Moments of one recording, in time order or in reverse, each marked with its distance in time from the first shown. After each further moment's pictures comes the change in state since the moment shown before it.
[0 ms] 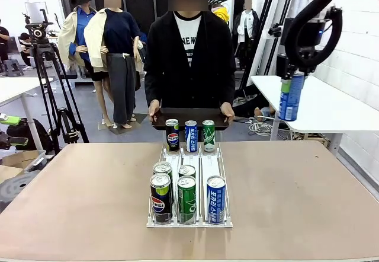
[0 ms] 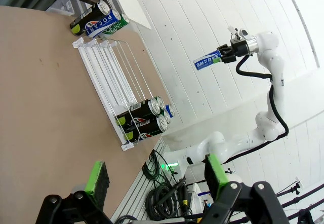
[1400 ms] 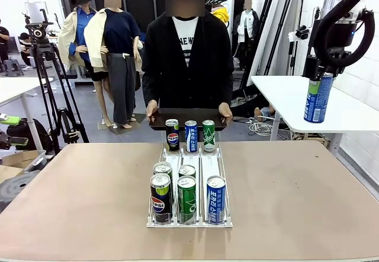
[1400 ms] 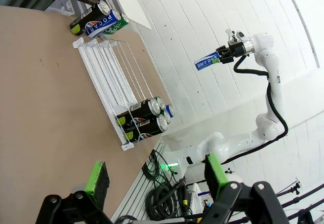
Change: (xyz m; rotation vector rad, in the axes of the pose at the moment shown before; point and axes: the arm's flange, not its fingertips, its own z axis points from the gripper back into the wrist) left arm 0.000 0.000 0.000 0.000 0.000 0.000; right arm -0.030 -0.047 0.003 0.006 0.012 0.018
